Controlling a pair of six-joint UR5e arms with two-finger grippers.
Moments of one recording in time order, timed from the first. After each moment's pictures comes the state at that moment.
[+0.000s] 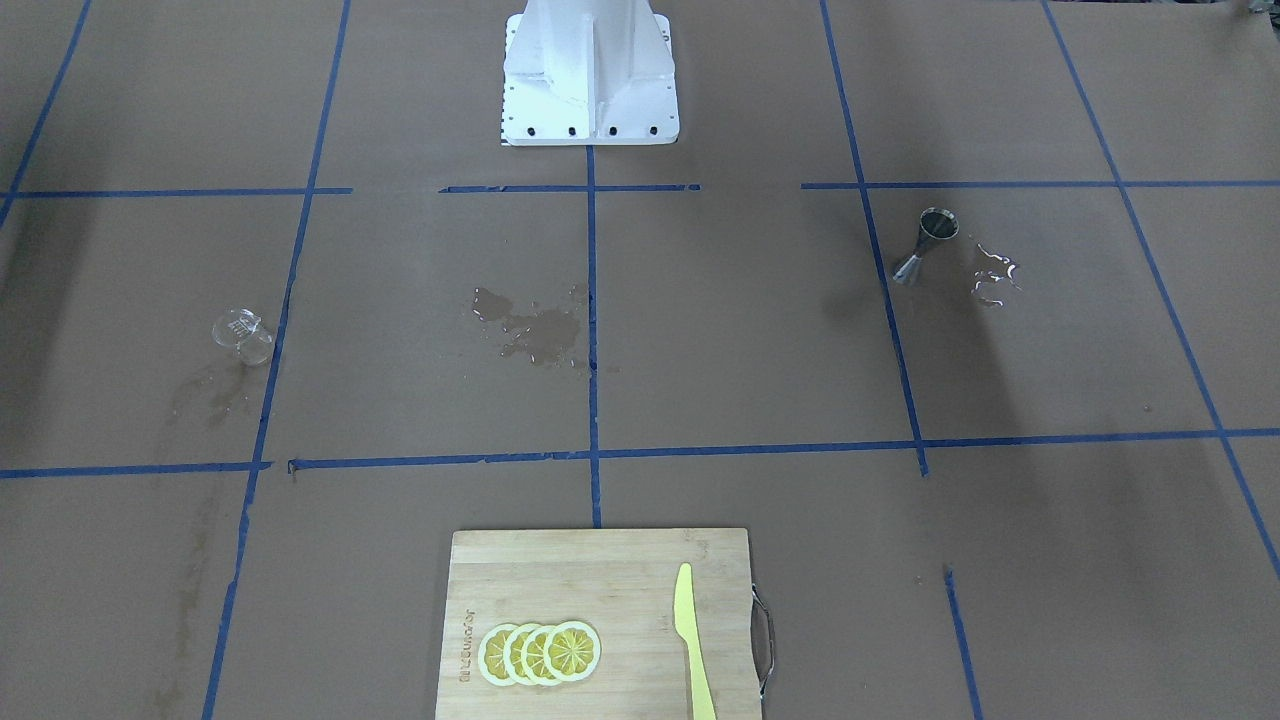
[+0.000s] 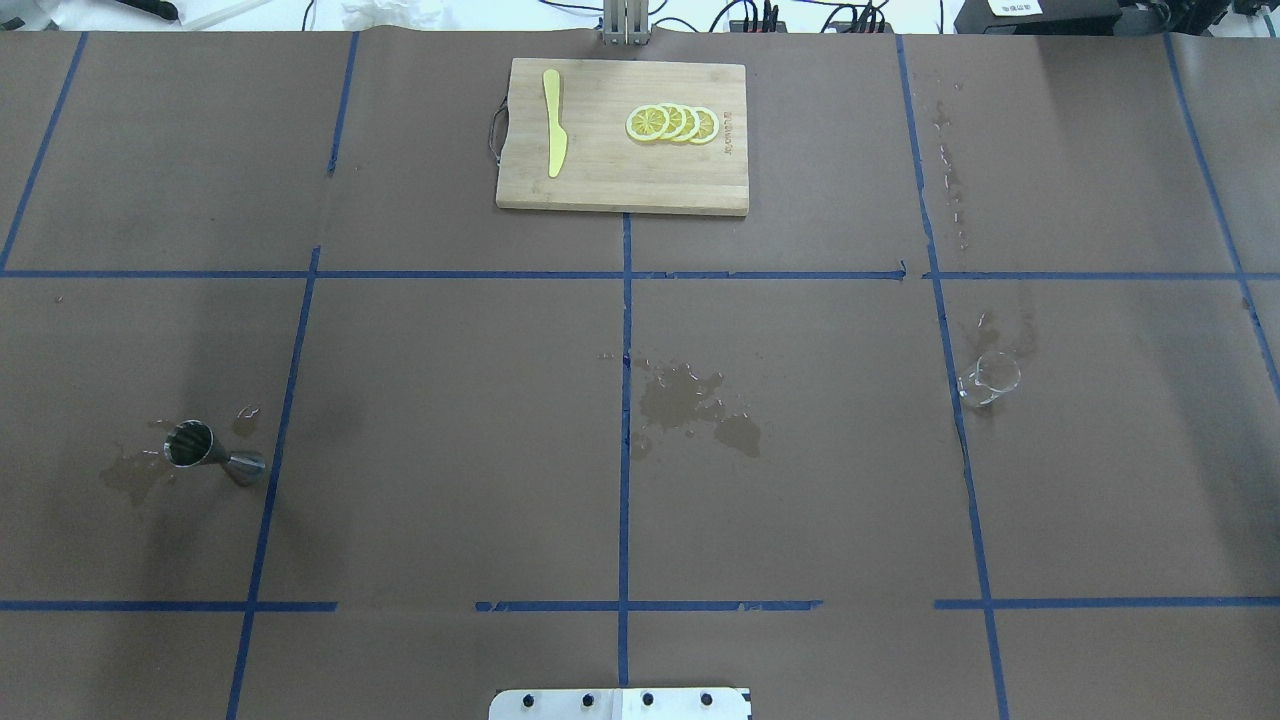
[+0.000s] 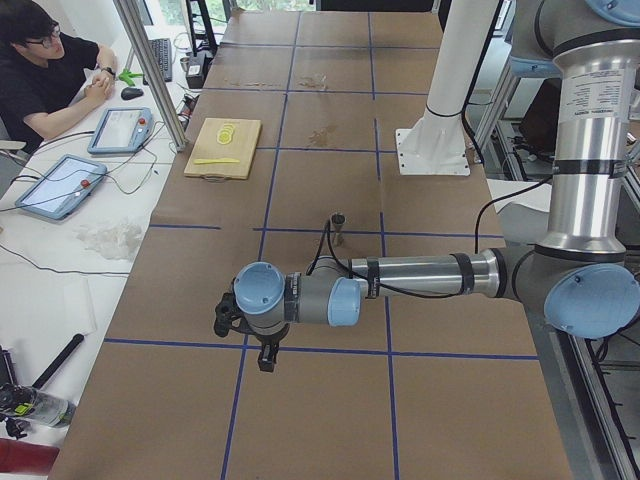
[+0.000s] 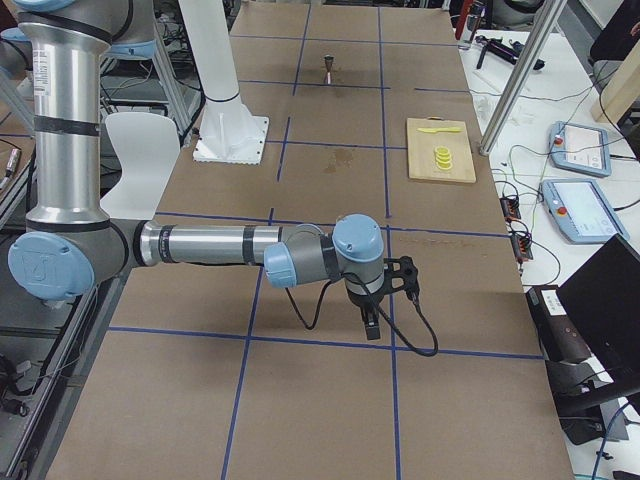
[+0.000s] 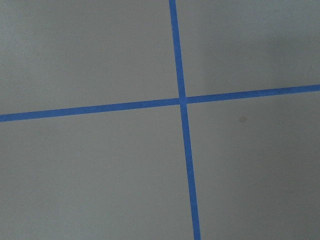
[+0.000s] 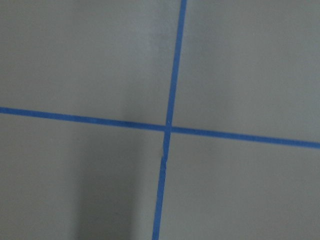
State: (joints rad) left arm -1.60 -1.56 -1.52 -1.68 -2.44 0.08; right arm 1.59 -1.66 1.68 -1.42 2.33 0.03
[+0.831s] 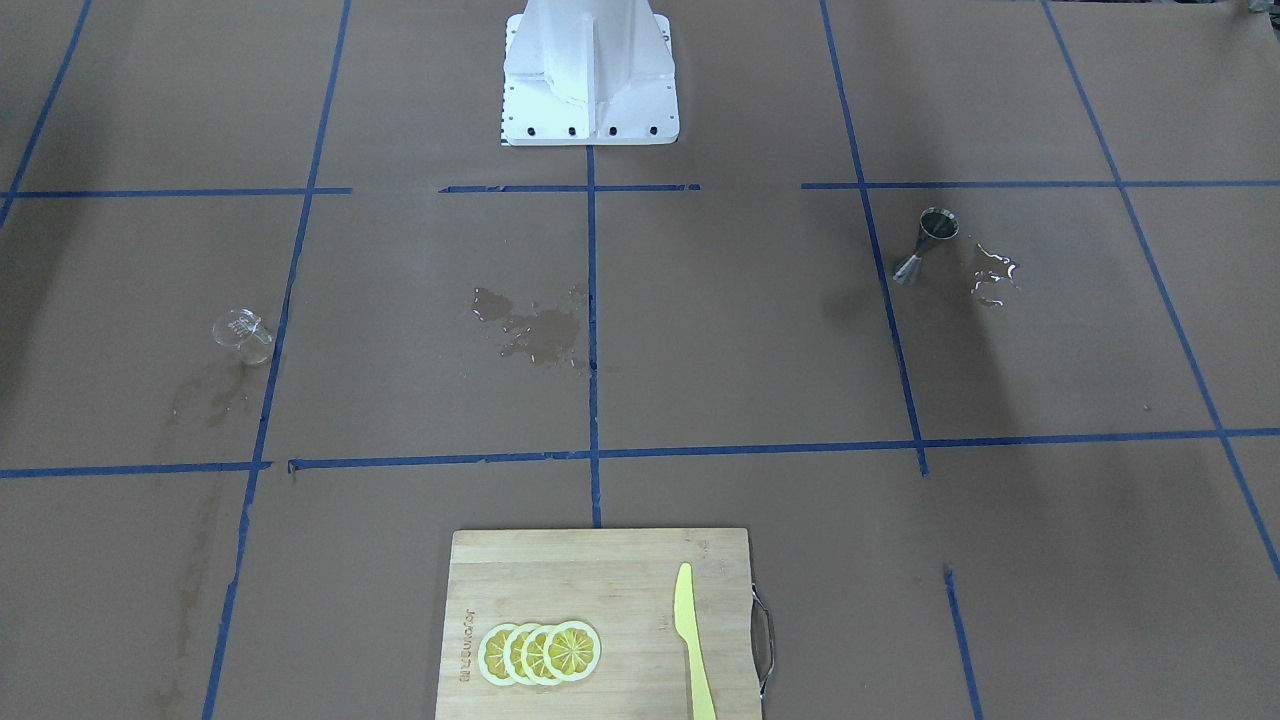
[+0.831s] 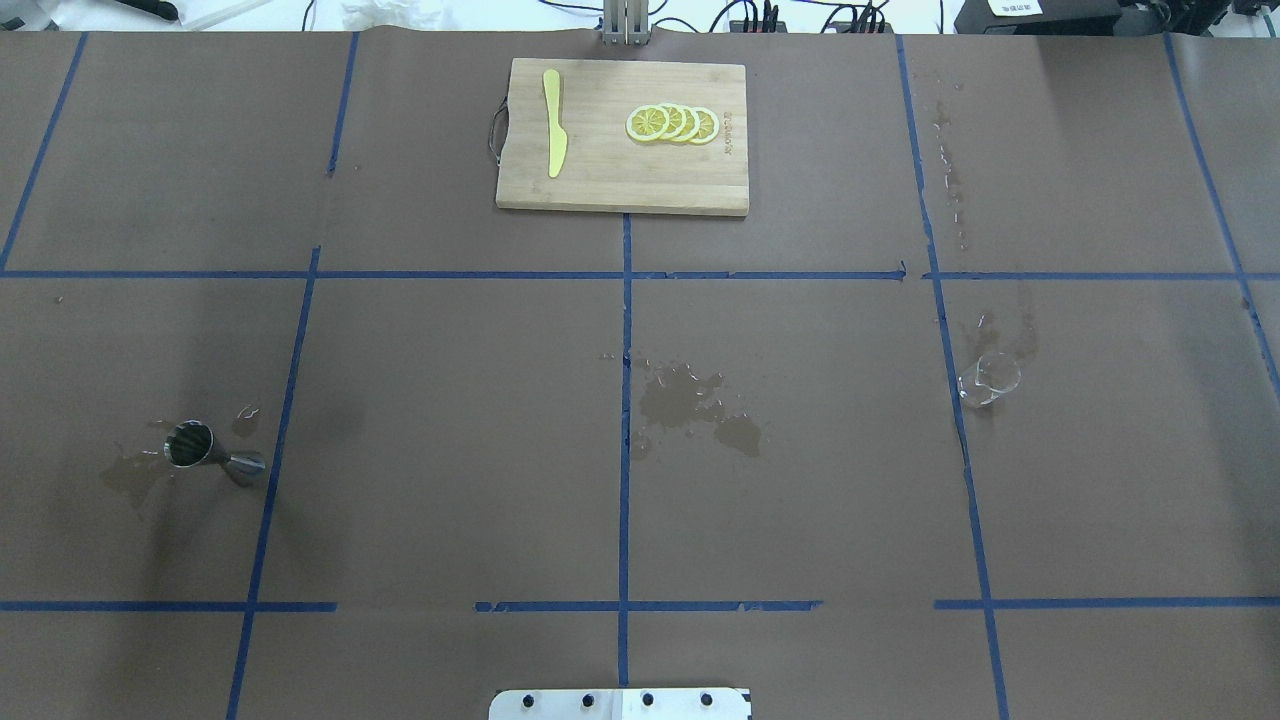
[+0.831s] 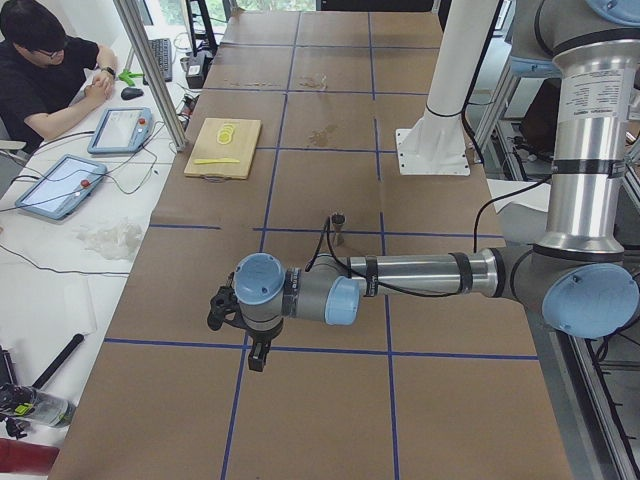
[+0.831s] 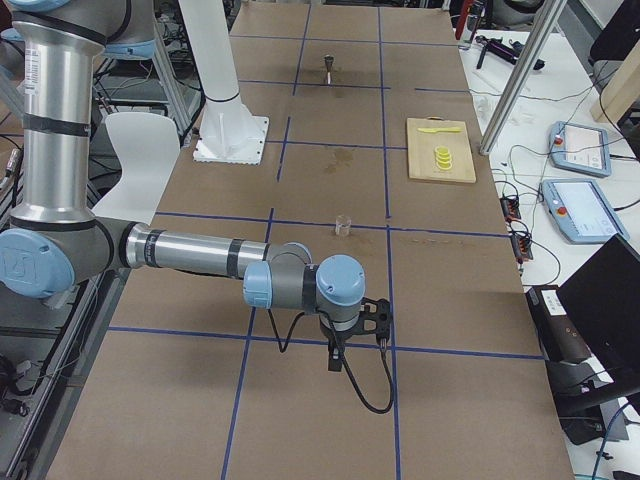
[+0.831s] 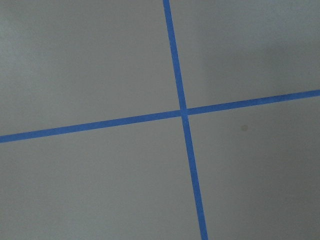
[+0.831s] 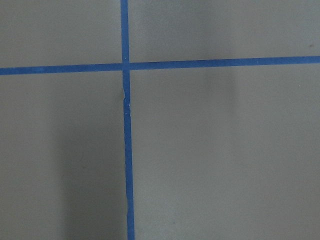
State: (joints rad) left arm -1.59 -1.57 -1.52 -1.76 -2.35 0.08; right arm 1.61 -1.70 1.63 -1.50 2.34 0.02
